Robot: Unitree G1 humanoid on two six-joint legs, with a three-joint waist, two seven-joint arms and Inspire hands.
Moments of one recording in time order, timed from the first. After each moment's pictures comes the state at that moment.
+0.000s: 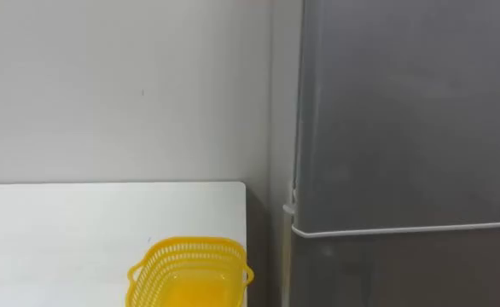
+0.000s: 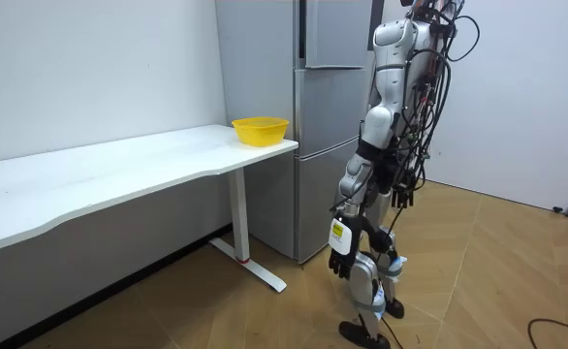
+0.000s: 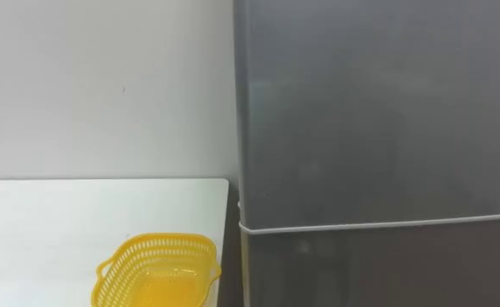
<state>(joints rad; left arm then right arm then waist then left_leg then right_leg) 0.26 0.18 0.05 1.10 0.46 0.26 -0.18 0.14 -0.22 0.02 1.31 -0.32 0.21 0.08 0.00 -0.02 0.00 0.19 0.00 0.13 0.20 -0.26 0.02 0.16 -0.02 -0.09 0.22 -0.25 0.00</state>
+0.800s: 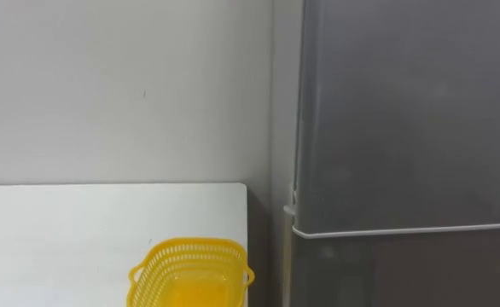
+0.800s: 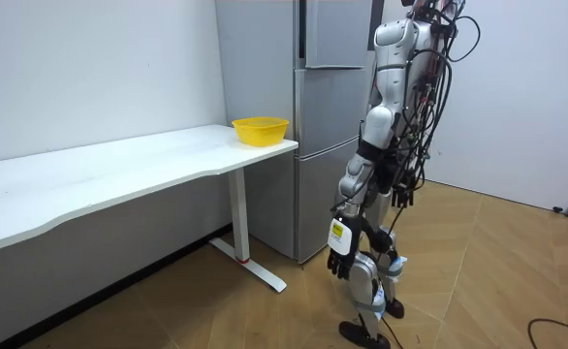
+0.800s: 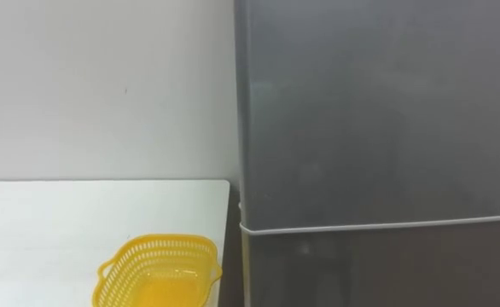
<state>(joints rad) 0.26 0.18 0.06 1.10 0.43 0.26 -0.16 0.14 -0.22 0.02 1.31 -0.30 0.21 0.07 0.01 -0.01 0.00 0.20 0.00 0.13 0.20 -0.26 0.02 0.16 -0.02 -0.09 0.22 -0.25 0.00</state>
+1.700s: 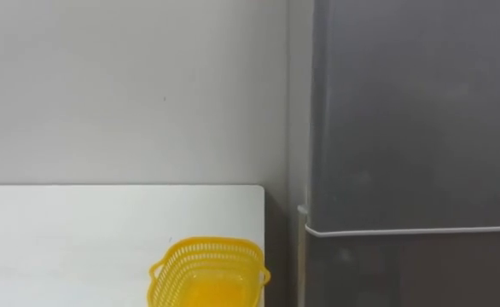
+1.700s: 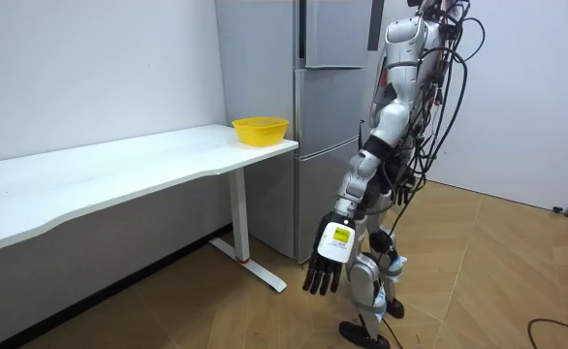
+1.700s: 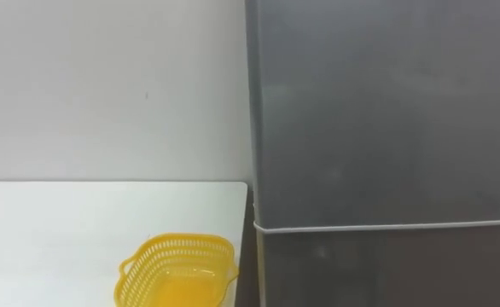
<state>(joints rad) 0.26 0.18 0.49 0.97 -0.29 0.16 0.32 0.14 -0.26 -0.12 1.32 -0.20 0.19 0.03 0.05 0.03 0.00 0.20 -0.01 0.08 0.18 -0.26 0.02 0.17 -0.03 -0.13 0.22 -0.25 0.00</state>
